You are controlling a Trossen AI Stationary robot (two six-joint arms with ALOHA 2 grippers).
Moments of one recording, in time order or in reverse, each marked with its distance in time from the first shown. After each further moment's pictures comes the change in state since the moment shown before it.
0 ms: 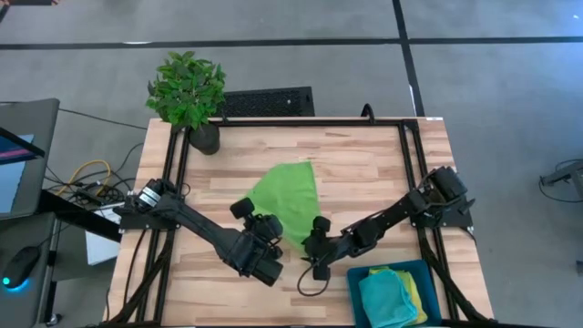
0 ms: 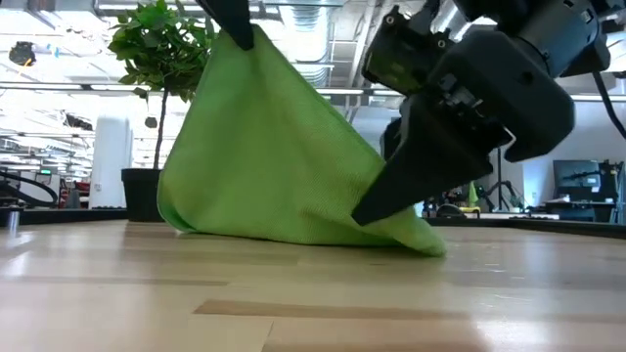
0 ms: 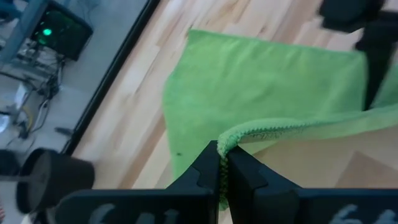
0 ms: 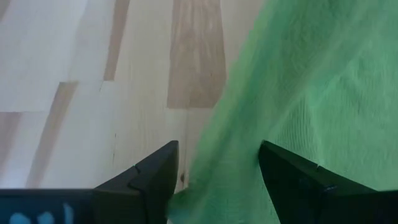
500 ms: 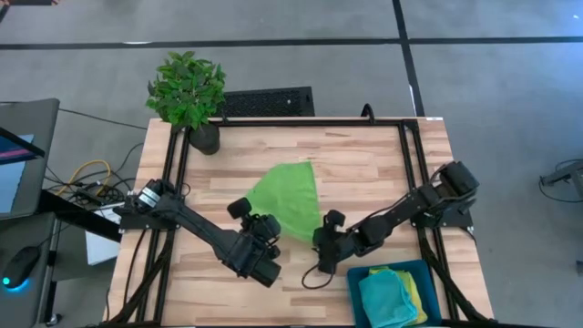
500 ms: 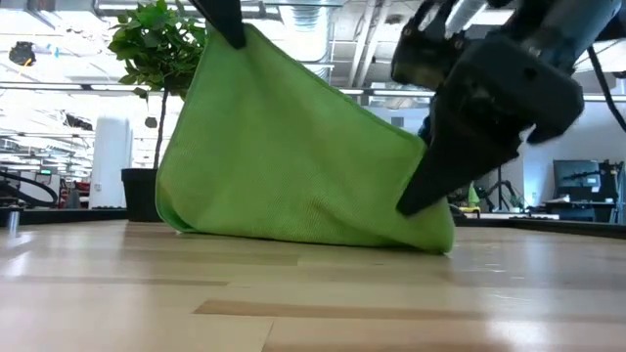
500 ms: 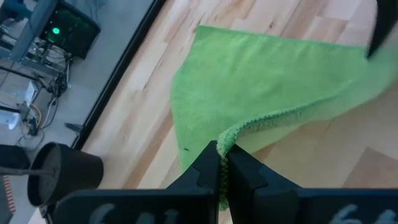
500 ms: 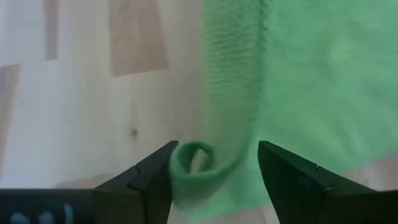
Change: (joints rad) left arm -0.010 0.000 0.000 -0.054 -0.006 -0.041; right arm 0.020 -0.101 0.000 -0.285 0.095 0.190
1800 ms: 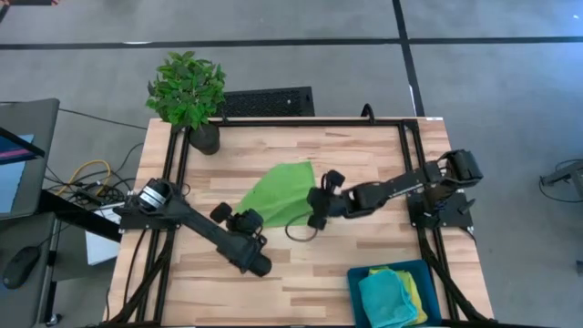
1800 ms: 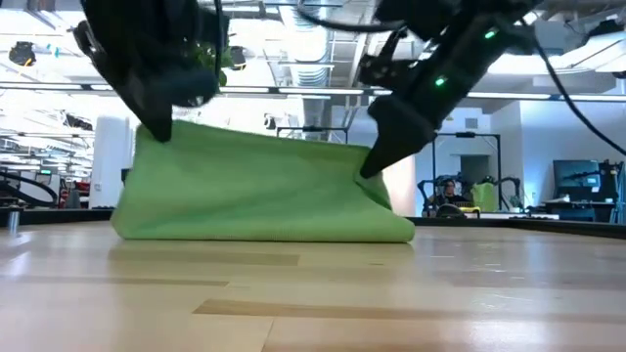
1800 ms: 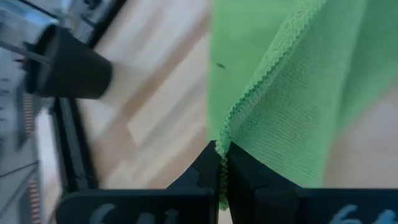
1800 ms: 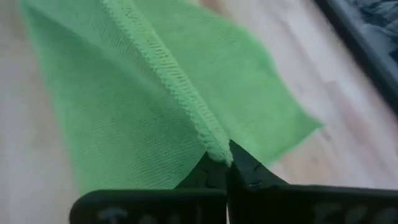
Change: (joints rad) left arm 0.020 0.000 -0.373 0.034 0.176 -0.405; right arm -0.295 -0.101 0.000 -0.057 0.165 -0.258
